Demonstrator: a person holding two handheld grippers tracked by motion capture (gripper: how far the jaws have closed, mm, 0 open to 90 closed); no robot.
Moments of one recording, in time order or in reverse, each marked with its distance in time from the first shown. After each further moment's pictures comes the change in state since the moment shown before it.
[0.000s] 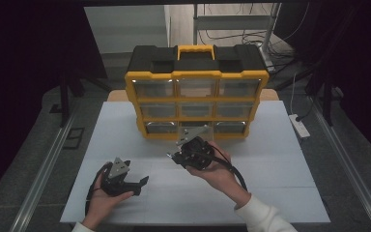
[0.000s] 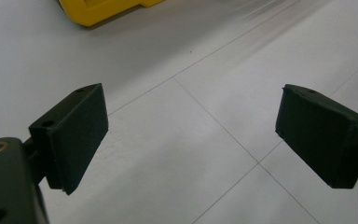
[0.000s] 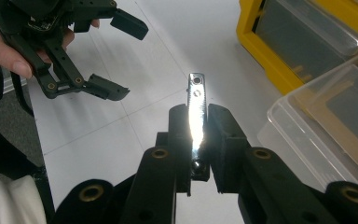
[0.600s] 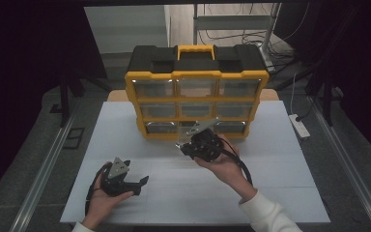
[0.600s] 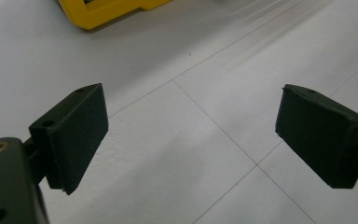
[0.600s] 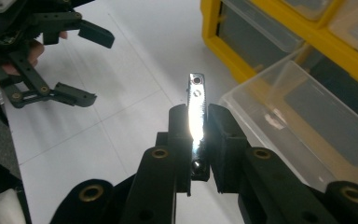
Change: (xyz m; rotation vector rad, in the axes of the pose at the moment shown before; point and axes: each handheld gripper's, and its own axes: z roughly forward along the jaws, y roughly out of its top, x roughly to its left) left arm 0.000 0.001 -0.001 -0.009 -0.001 0.001; right arm -0.026 -0.003 -0.013 -0.038 -0.053 0.045
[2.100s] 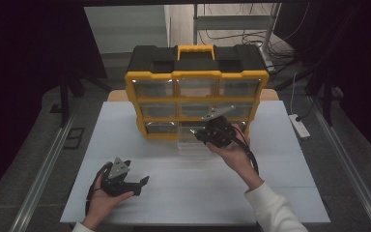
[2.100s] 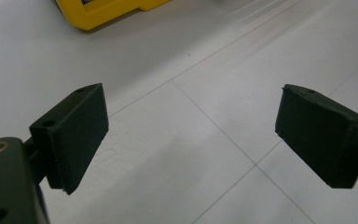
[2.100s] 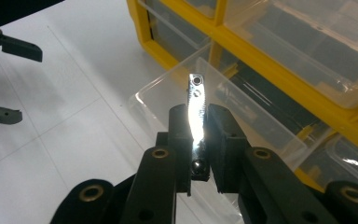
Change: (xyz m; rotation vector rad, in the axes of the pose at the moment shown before) left arm -0.001 0.000 0.000 0.002 0.000 0.007; right arm -0.049 -0.004 -0.008 -0.023 -0.117 0.081
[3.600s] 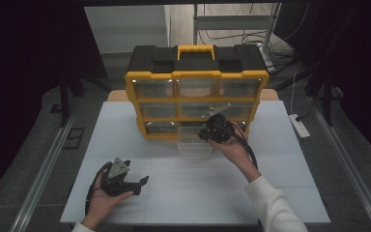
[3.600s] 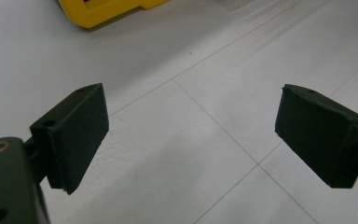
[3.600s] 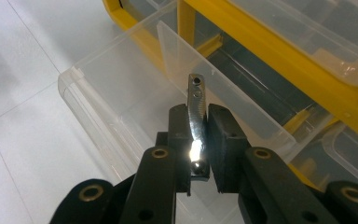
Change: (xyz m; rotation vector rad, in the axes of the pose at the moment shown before) left arm 0.002 0.000 0.001 0.003 -0.004 -0.007; right arm -0.030 -0.011 0.036 0.083 0.000 0.009
